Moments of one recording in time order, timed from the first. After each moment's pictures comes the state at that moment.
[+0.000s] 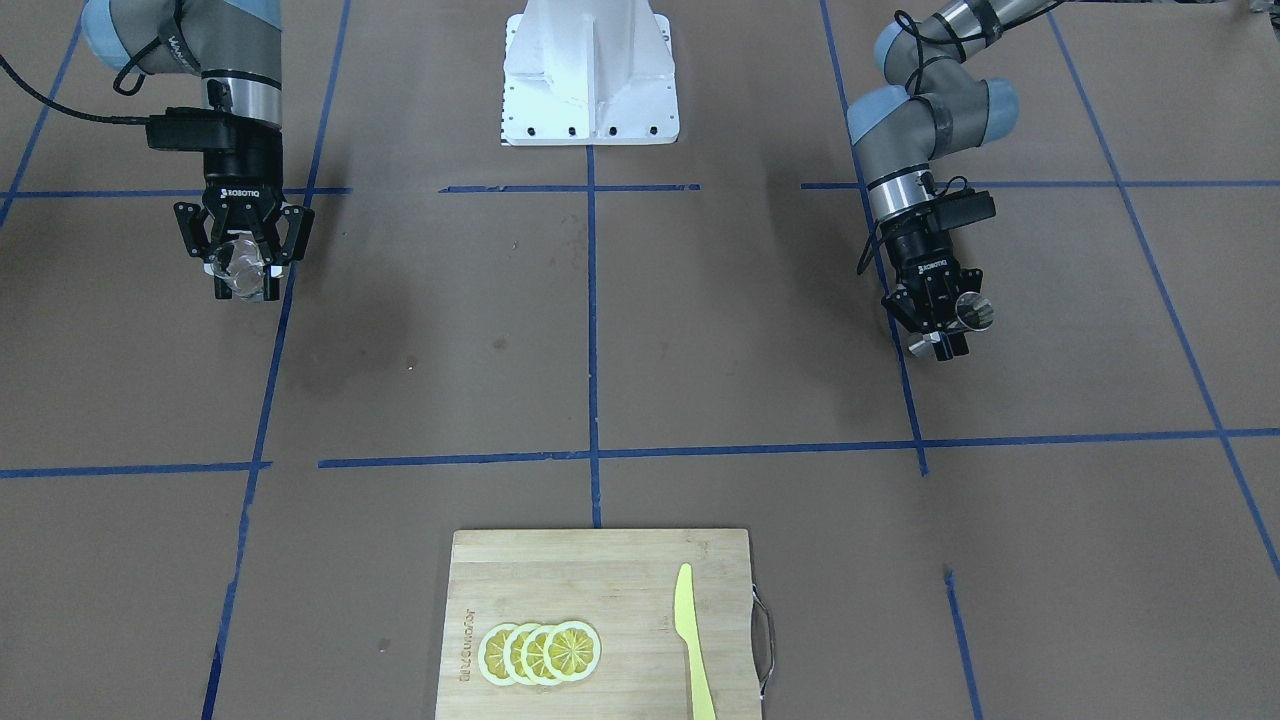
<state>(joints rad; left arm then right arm) -0.30 -1.62 -1.68 -2.06 -0.58 -1.76 0.23 -1.72 2.01 -0.99 0.70 1.45</state>
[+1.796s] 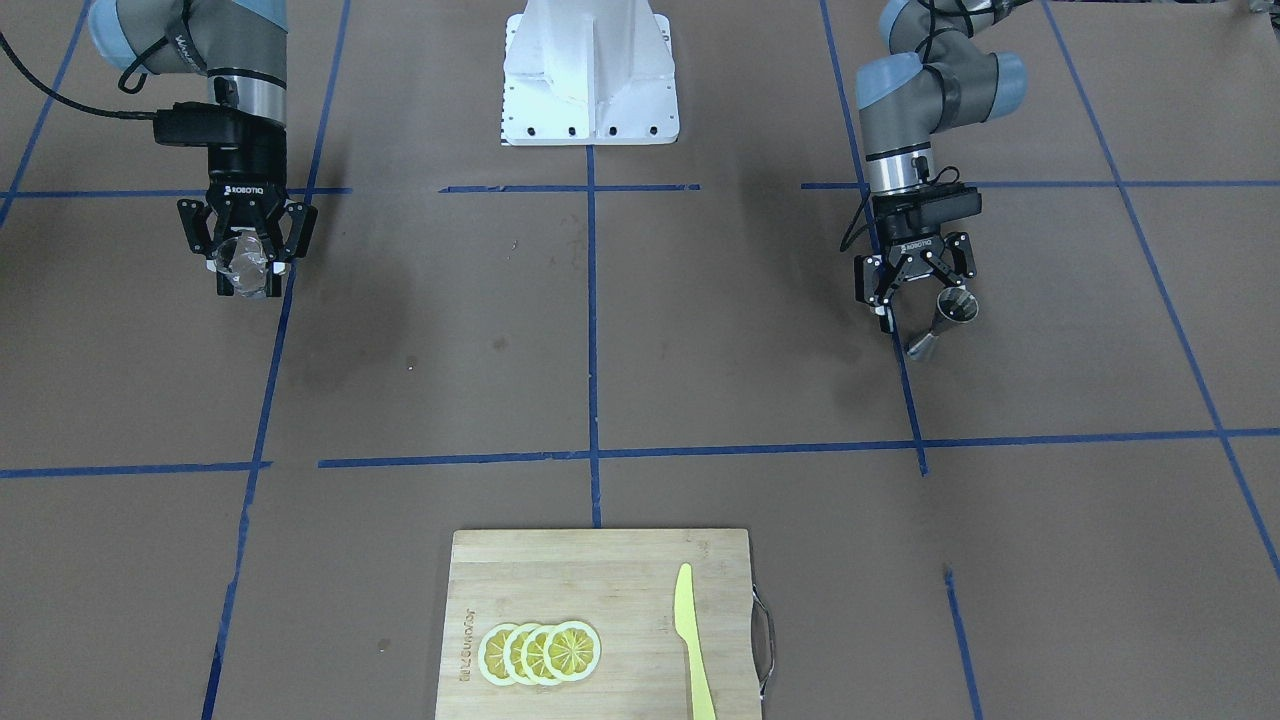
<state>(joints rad) -0.29 -1.56 -1.84 -2.06 -0.86 -1.54 0.20 -1.72 2.00 -0.99 0.64 1.45</state>
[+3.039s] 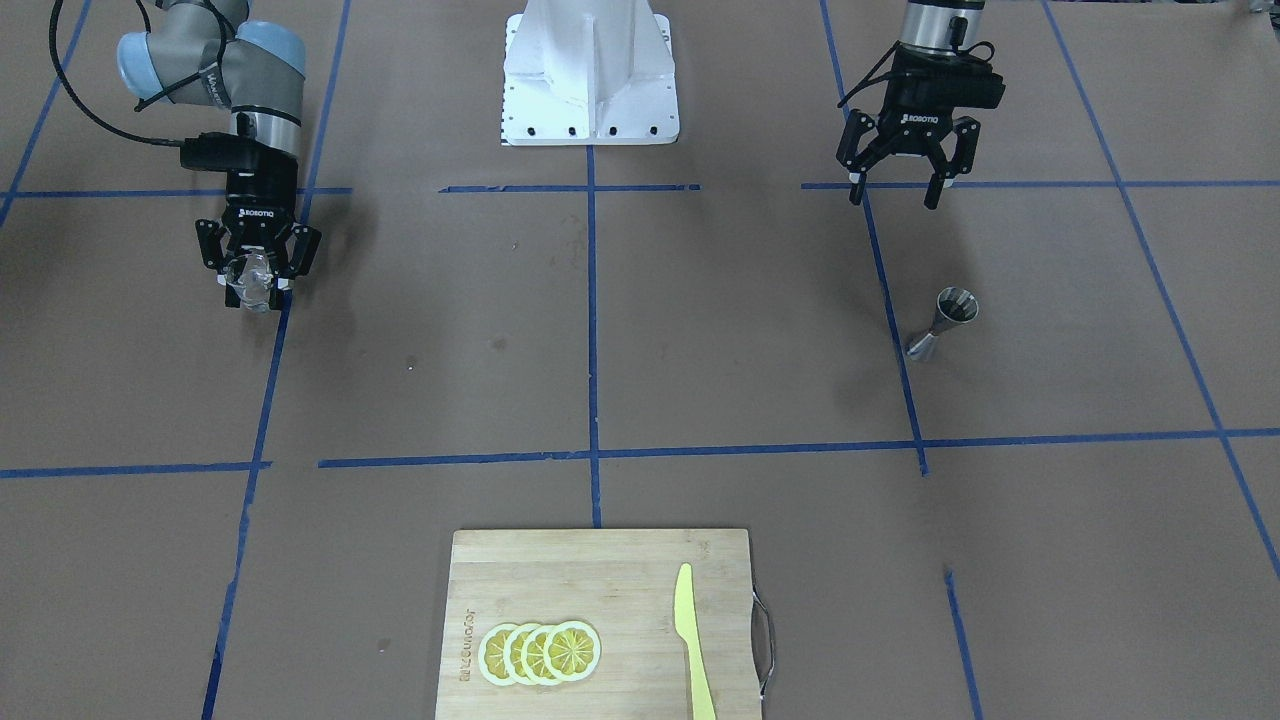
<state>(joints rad) -0.30 -1.37 -2.28 -2.04 -1.23 -1.28 0.09 -1.71 1.80 -0.99 0.48 1.66</state>
